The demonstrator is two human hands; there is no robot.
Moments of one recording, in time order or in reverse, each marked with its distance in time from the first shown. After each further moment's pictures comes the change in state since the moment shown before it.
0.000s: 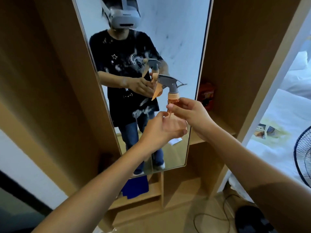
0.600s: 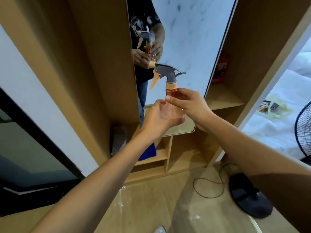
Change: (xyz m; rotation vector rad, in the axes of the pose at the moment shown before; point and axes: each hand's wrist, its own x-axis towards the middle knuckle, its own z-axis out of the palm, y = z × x) left_hand -0.113 -0.072 -0.033 -0.125 0.087 -0.057; right_hand -0.090 0.023 0.104 -0.116 0.005 0.117
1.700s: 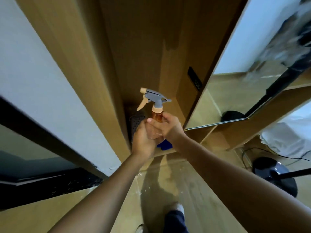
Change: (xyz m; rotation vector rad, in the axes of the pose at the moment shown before) left_hand 0.059 -0.336 -0.122 -0.813 0.078 -0.608; right_hand 0.127 0.226 0.312 -0.077 0.022 0.369
